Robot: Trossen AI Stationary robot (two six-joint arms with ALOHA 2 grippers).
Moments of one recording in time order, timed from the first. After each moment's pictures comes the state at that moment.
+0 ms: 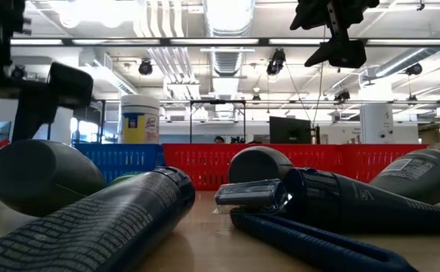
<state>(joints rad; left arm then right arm) -0.57 1.44 0.70 -0.34 0.06 0.30 -0.02 1.19 1.01 -0.57 -0.14 0.91</state>
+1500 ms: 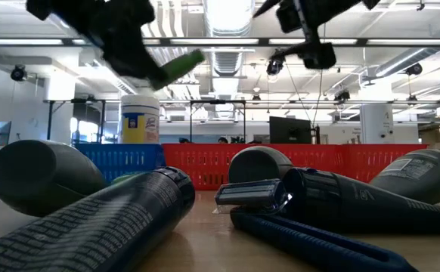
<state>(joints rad) -0.10 1.14 0.73 -0.12 -0.31 -0.12 -0.08 1.30 1.00 -0.27 -0.19 1.09</state>
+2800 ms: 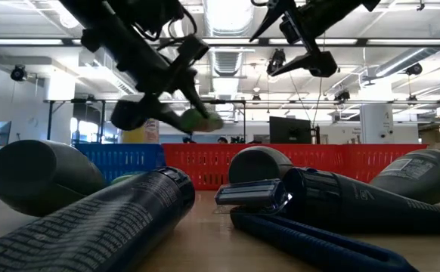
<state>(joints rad) -0.02 1.51 0.86 -0.05 -0.08 -1.23 -0.12 1.29 1.01 -0.32 0.00 1.15</state>
